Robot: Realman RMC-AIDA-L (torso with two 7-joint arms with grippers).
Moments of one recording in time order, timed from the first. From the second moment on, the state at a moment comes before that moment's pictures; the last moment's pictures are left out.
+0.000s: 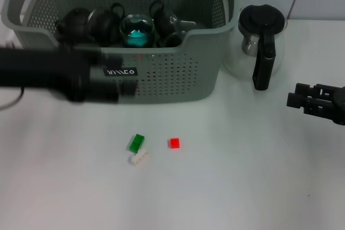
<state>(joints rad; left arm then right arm) -0.41 -2.11 0.78 1.40 1.98 1.83 -1.97 0.45 2.02 -0.56 -0.67 -1.98 -1.66 1.62</state>
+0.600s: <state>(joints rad) -0.44 -2.17 1.09 1.37 2.36 1.75 -2.03 0.45 2.02 -0.56 -0.67 -1.99 -1.66 1.62</state>
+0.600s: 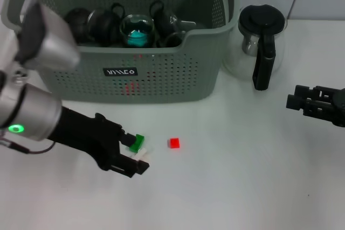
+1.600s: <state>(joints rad) -0.48 -2.17 1.49 1.40 2.68 1.51 -2.46 0.45 2.02 -0.56 -0.67 -1.98 -1.65 1.62</state>
